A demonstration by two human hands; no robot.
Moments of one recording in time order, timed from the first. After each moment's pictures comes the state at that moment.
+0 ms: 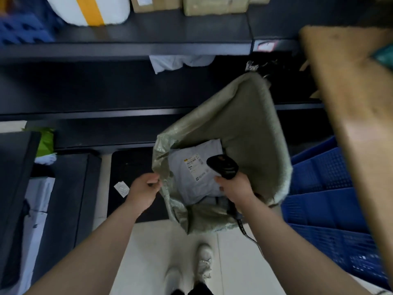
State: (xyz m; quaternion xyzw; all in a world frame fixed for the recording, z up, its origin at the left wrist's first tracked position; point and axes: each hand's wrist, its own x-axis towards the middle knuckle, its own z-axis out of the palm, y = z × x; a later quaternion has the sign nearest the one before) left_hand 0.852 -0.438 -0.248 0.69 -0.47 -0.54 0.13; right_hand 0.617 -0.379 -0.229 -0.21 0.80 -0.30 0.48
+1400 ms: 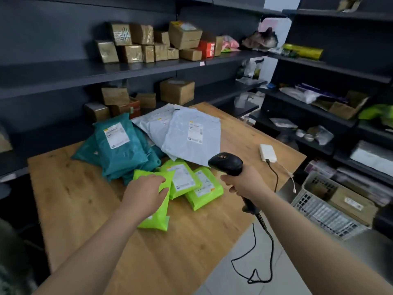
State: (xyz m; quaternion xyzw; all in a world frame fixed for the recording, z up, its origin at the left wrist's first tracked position) left_hand 0.269 -0.101 0.077 0.23 -0.97 -0.07 0.09; right_hand 0.103 0.109 0.115 -0.16 0.88 -0.42 0.19
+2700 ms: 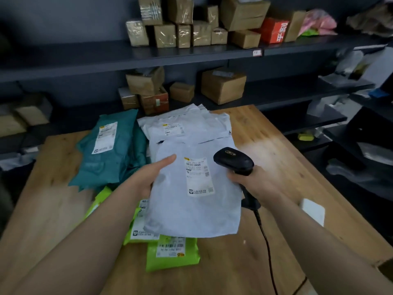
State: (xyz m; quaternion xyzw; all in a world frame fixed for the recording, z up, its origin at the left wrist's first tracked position) left_hand 0.030 -0.155 0.068 0.46 -0.48 -0.74 0.11; right_hand -0.209 0.012 0.063 -0.29 0.76 -0.45 0.37
